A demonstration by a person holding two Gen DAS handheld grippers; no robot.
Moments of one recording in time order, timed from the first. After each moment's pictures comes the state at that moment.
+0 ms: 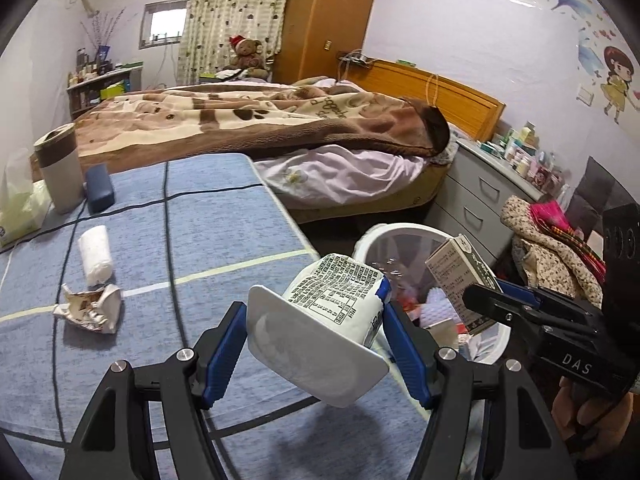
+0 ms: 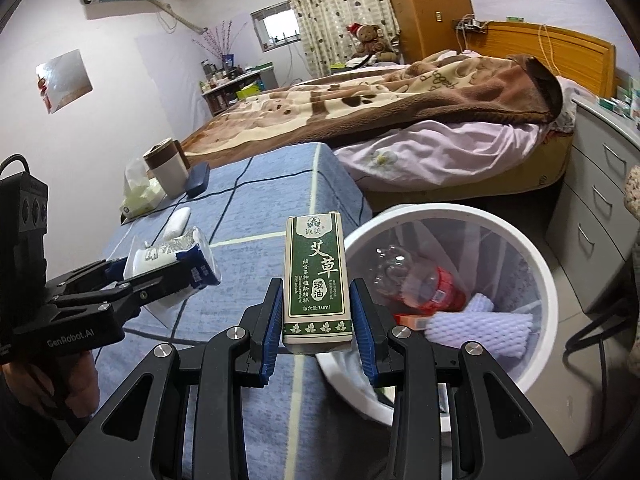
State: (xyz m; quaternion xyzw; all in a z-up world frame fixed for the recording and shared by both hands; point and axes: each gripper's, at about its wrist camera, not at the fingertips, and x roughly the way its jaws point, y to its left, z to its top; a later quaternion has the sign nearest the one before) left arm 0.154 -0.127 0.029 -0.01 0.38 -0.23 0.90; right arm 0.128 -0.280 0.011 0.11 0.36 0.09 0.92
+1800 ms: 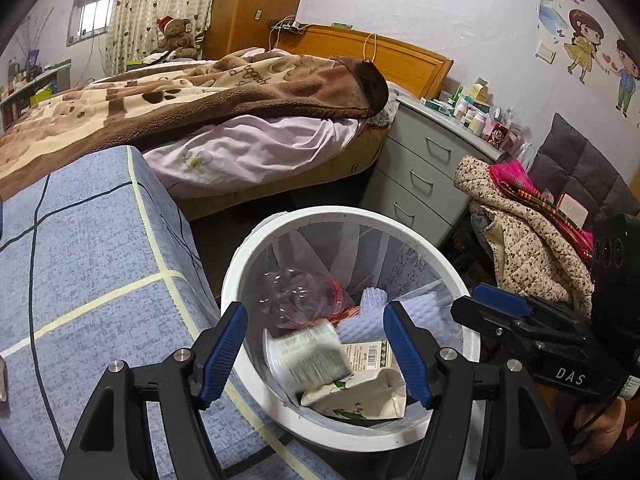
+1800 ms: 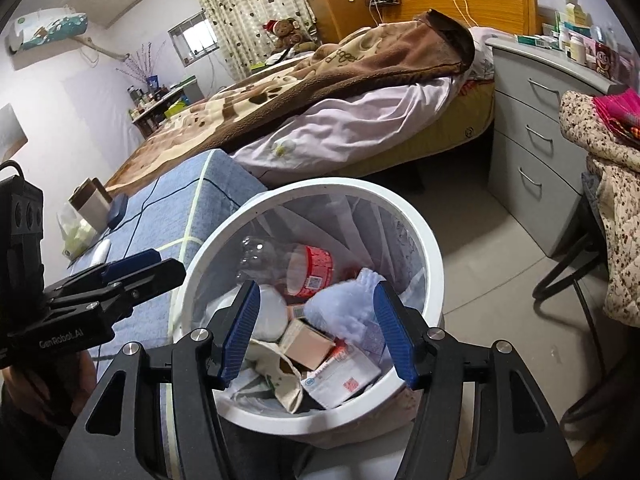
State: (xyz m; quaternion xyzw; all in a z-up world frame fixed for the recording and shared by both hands) left arm 0.200 -0.250 -0.008 0.02 0.41 -0.33 0.85; right arm 0.121 -0.361 -0.016 0.17 0.39 -0.01 0.91
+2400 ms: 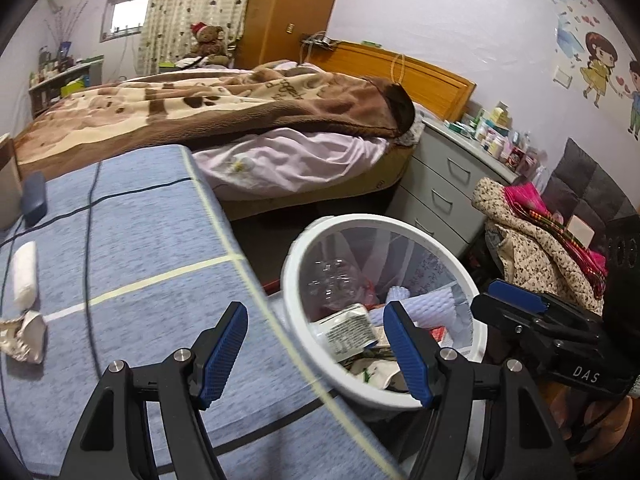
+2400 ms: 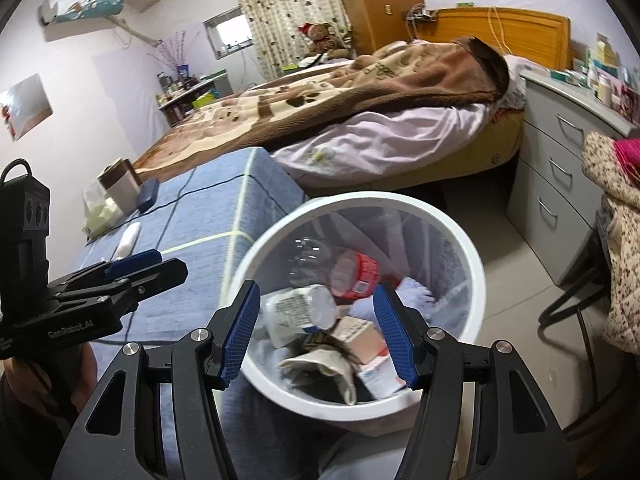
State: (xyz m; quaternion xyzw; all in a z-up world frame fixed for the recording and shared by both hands) left arm 0.180 -0.188 0.011 0.00 0.39 -0.28 0.87; right arm 0.119 -0.321 0.008 0.12 0.37 0.03 0.92
